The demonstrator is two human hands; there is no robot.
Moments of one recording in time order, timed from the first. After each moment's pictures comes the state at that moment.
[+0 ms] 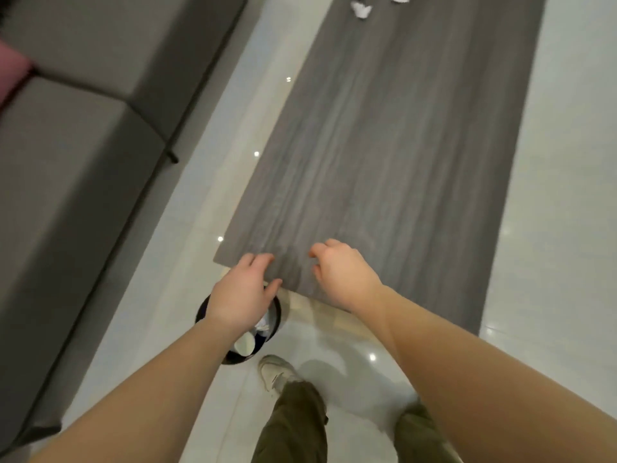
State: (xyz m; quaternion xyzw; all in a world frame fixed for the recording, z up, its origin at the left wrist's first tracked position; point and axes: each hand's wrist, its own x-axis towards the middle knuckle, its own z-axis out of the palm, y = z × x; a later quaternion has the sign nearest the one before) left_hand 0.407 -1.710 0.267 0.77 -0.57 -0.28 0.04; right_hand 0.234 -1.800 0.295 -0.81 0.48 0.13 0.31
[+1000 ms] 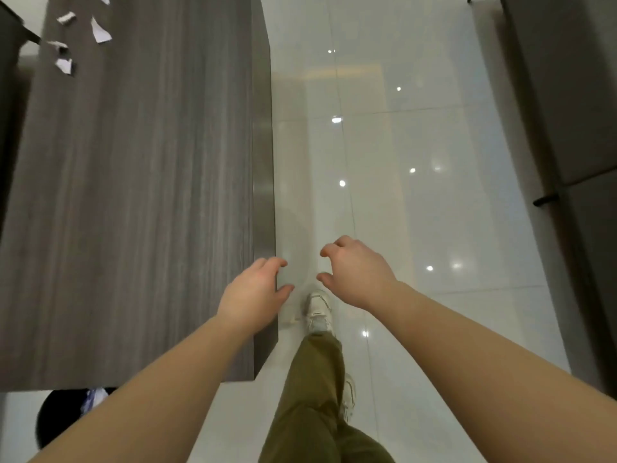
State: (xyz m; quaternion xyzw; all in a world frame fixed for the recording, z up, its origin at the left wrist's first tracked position) left_hand -0.112 -1.871 0.274 0.62 -0.71 -0.32 -0.06; right_hand -0.309 -1.883 0.301 -0.70 0.63 0.08 0.31
